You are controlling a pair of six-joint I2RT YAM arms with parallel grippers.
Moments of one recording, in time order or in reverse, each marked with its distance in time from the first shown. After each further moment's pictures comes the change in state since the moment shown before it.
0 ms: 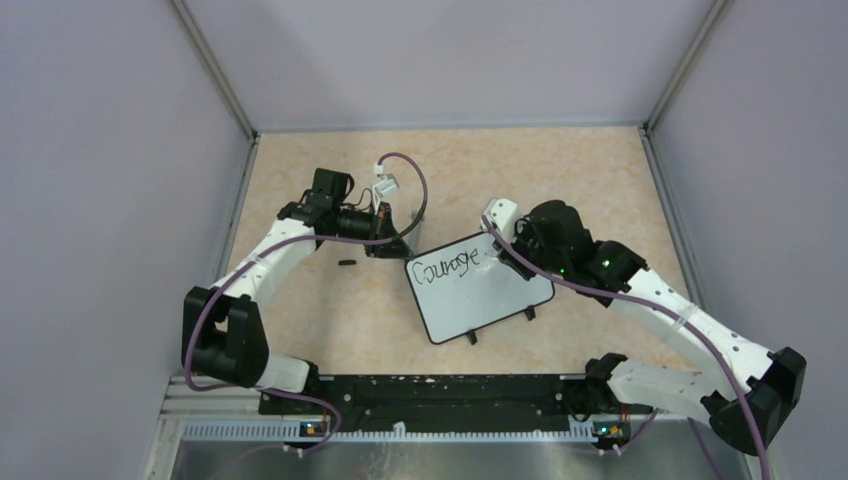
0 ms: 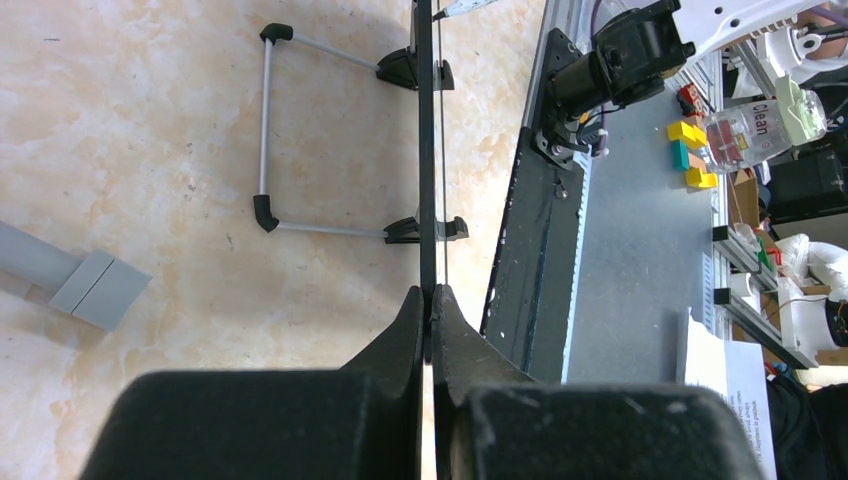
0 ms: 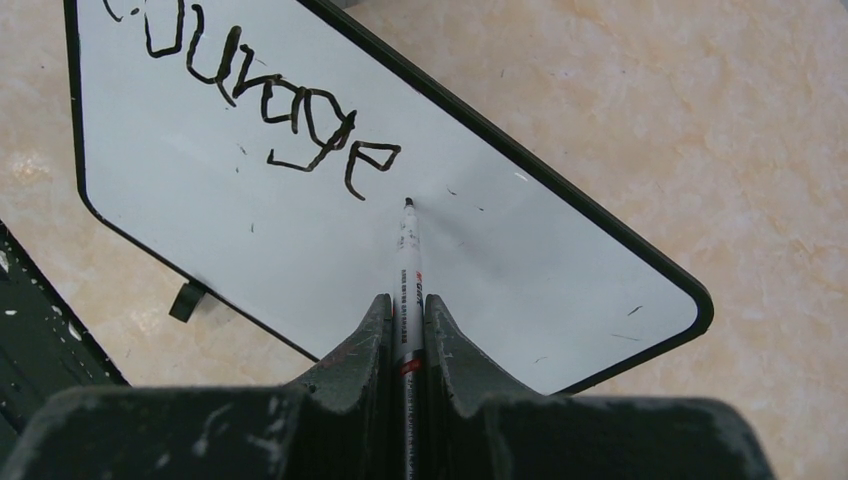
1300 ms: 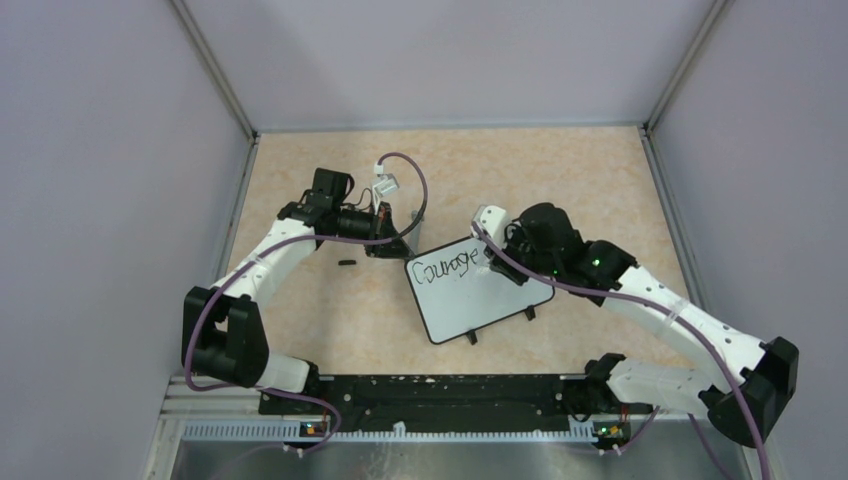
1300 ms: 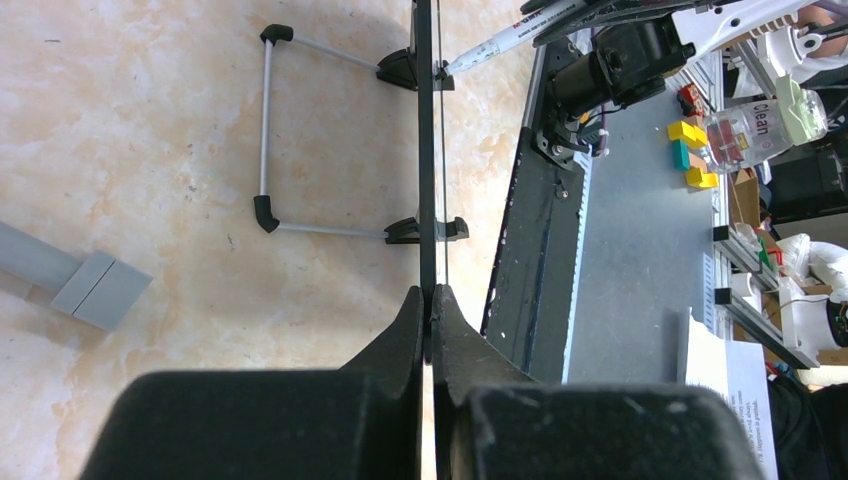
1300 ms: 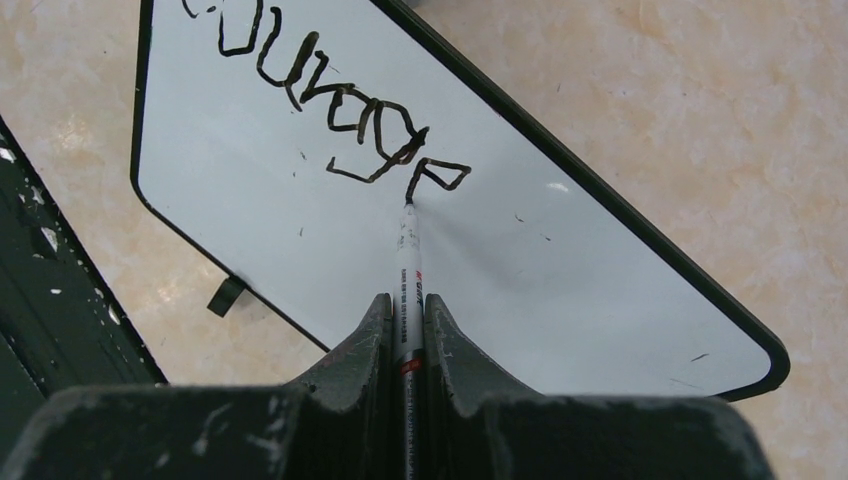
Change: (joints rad) left arm 0.000 0.000 0.000 0.003 0.000 0.000; right arm 0.038 0.037 -0.001 0.011 -0.058 -0.003
